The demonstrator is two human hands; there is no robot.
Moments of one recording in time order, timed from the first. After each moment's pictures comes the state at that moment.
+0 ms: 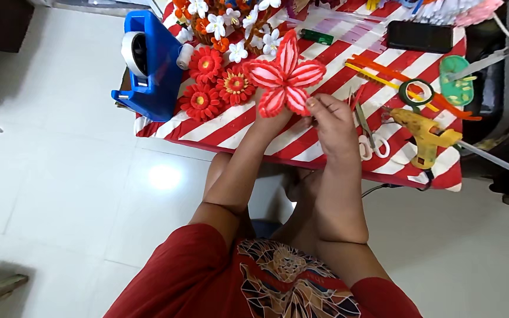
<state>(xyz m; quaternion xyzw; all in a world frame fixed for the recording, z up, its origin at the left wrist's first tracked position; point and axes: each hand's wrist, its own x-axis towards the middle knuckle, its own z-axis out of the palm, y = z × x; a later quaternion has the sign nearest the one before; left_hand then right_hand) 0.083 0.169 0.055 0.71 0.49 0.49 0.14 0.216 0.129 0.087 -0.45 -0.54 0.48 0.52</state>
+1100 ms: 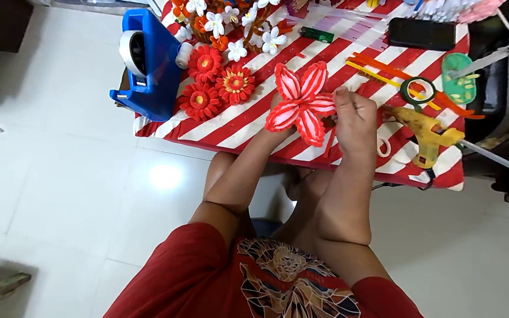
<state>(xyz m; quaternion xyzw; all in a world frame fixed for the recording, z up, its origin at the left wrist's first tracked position) 0.086 0.132 0.100 0.72 0.50 0.38 0.30 0.239 0.129 0.092 -0.53 -0.57 0.33 0.54</state>
